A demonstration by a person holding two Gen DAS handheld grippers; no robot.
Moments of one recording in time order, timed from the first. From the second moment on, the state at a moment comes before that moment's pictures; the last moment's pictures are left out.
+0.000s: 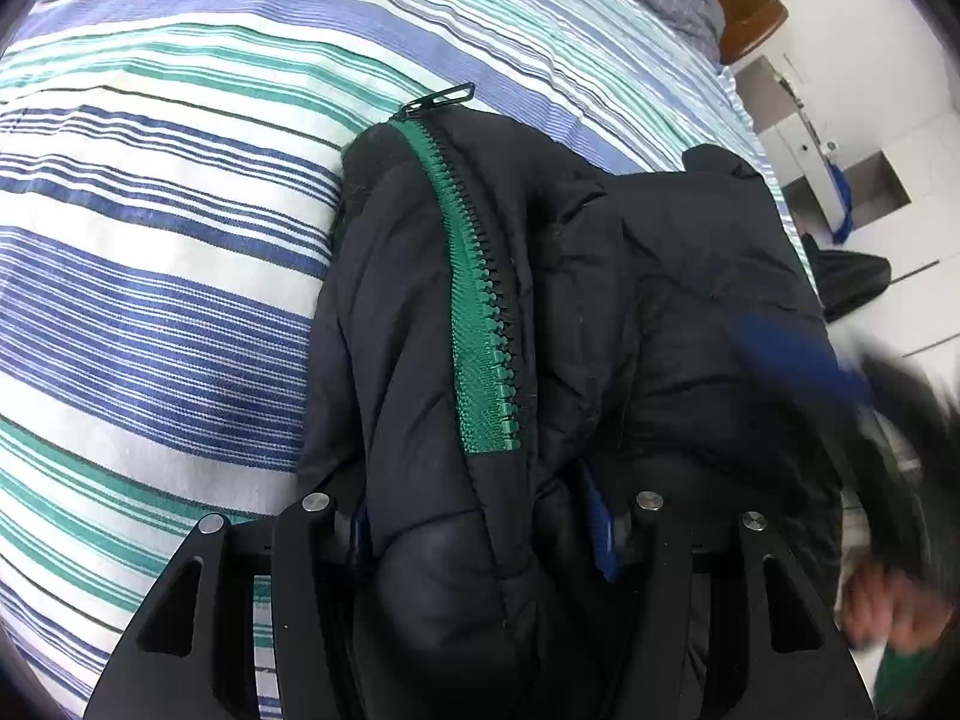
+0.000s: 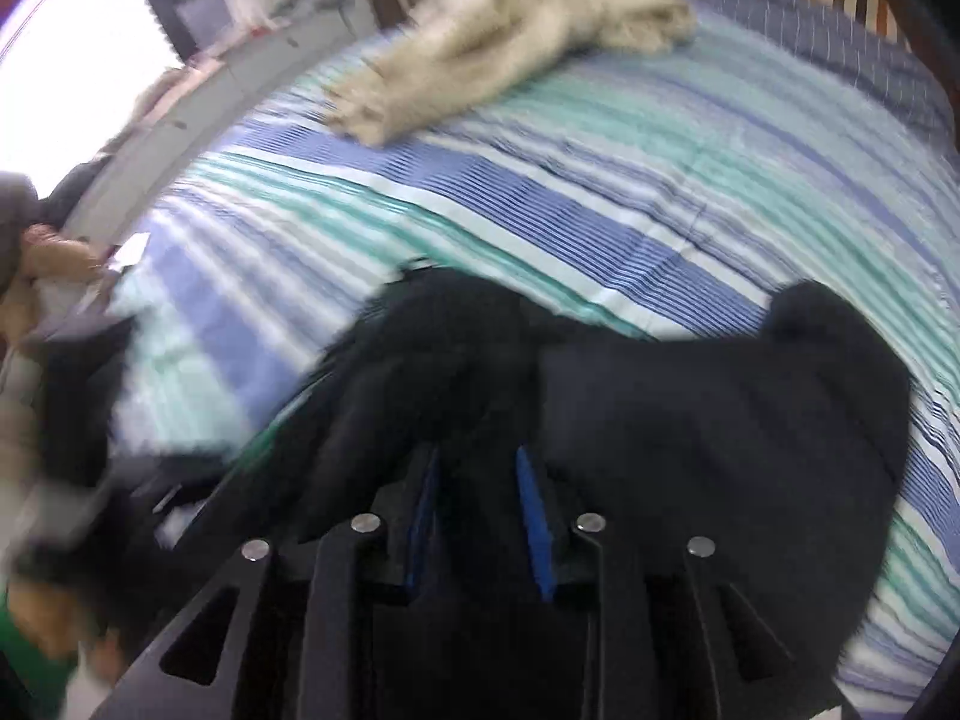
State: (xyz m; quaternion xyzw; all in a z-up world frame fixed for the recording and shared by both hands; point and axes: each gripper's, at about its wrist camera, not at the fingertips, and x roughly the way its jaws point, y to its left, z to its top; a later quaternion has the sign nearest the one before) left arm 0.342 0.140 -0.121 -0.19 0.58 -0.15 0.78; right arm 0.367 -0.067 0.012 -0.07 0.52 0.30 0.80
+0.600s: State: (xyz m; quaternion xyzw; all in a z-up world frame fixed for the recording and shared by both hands) left arm 0.340 0.120 -0.120 -0.16 0.58 -0.13 0.79; right arm 0.219 -0.110 0.000 -0.02 0.47 0.33 0.82
